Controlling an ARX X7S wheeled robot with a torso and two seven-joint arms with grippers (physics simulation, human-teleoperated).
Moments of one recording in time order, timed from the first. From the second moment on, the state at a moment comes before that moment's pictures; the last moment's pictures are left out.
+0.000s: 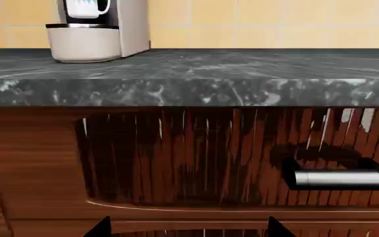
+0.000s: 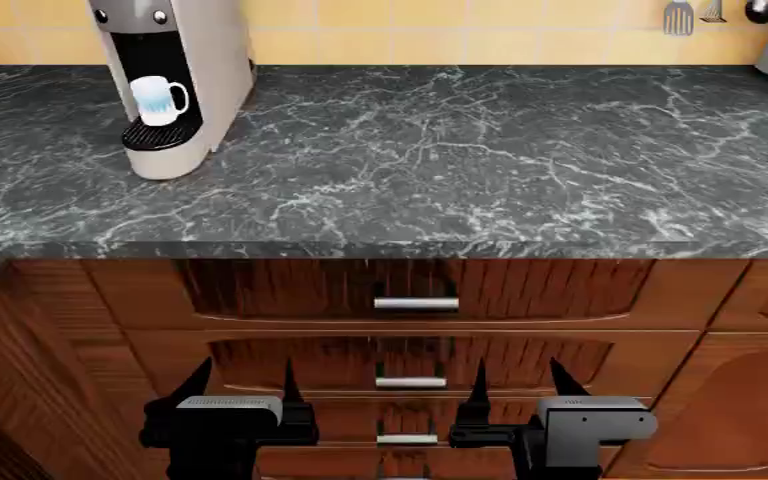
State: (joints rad) left arm 0.00 0.00 0.00 0.00 0.00 0.00 0.00; right arm 0.00 0.00 0.00 0.00 0.00 0.00 0.00
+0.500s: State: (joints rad) left arm 0.01 -0.05 0.05 0.01 -0.03 0.01 -0.05; right arm 0.00 0.05 -0.07 0.01 0.03 0.00 0.06
